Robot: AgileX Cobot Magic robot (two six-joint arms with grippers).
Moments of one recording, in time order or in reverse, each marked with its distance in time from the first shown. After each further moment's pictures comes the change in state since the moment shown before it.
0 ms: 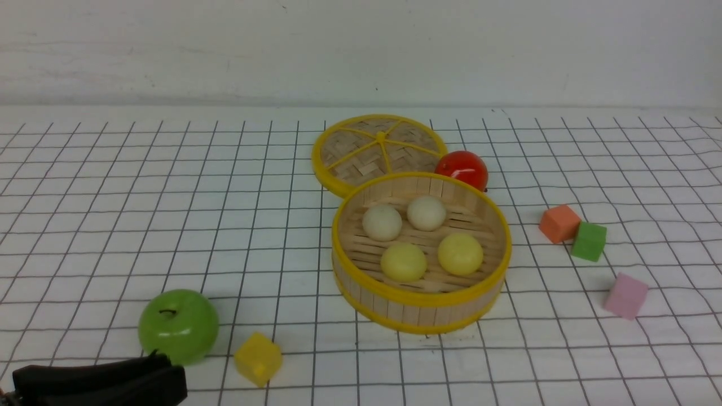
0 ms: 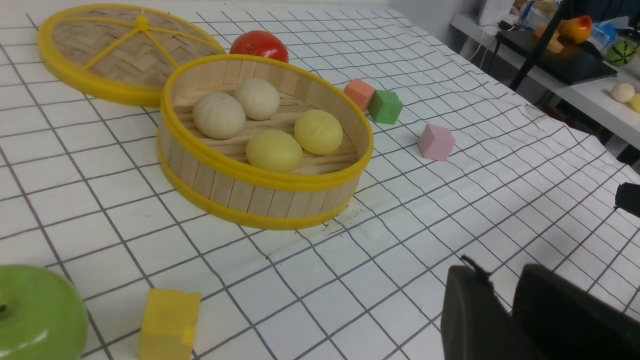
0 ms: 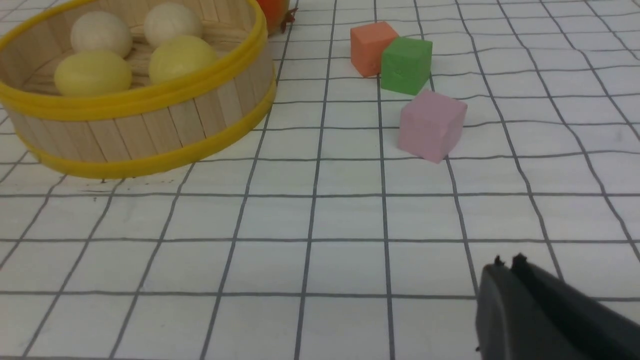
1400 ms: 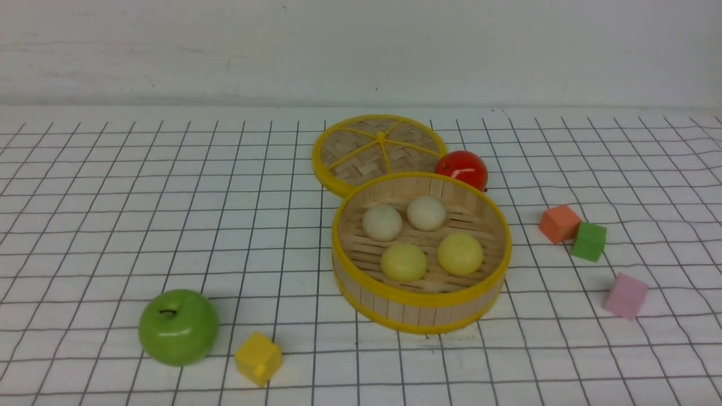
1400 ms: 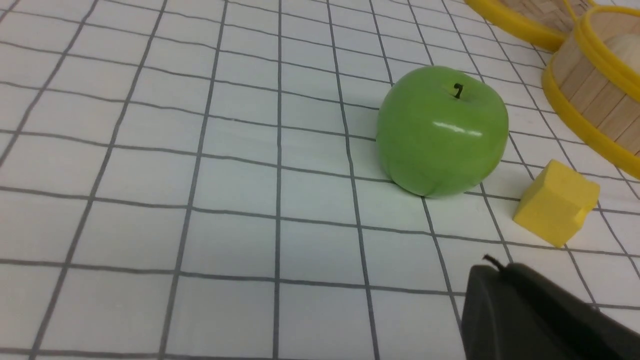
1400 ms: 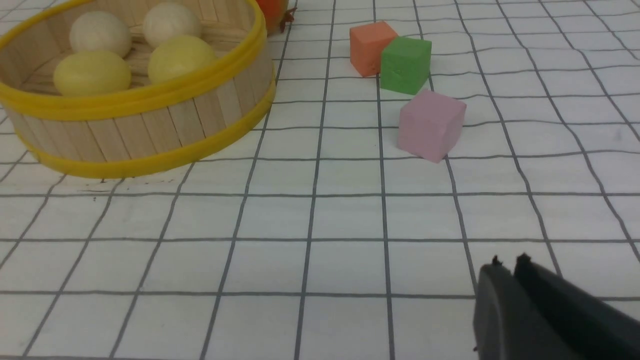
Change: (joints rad) right arm 0.000 -0.001 0.000 0.000 0.002 0.000; left arm 0.425 -0.449 0.410 0.596 0.056 -0.584
